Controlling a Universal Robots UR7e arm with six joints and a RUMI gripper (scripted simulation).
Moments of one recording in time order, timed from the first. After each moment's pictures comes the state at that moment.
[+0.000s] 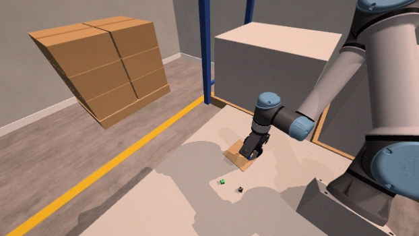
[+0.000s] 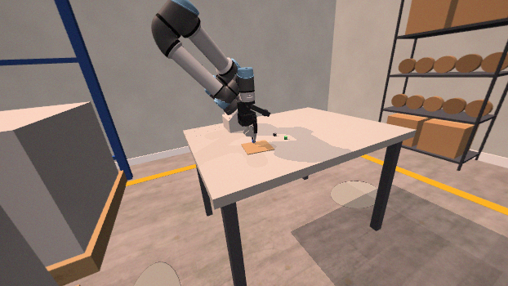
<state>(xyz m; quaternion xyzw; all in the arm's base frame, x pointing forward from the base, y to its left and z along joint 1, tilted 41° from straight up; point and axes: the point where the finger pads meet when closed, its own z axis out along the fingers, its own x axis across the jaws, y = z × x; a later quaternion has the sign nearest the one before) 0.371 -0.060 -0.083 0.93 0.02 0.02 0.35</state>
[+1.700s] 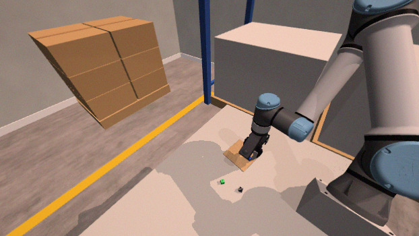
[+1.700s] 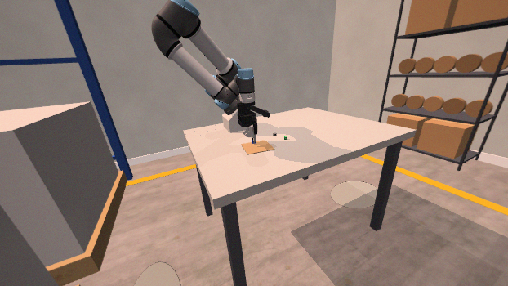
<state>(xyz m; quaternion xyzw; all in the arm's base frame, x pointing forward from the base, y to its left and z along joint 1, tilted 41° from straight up) 0.371 -0.062 -0.086 0.93 0.02 0.02 0.35</state>
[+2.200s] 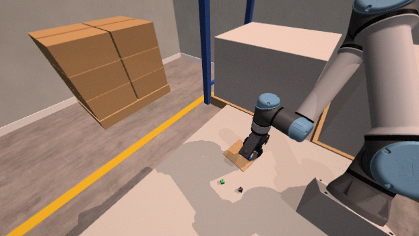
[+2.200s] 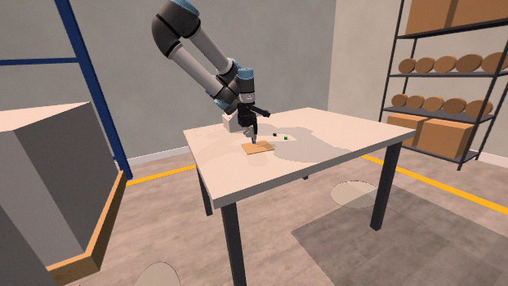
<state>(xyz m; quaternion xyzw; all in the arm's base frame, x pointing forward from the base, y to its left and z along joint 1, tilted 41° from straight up) 0.371 -0.062 -0.086 0.93 0.02 0.02 0.35</state>
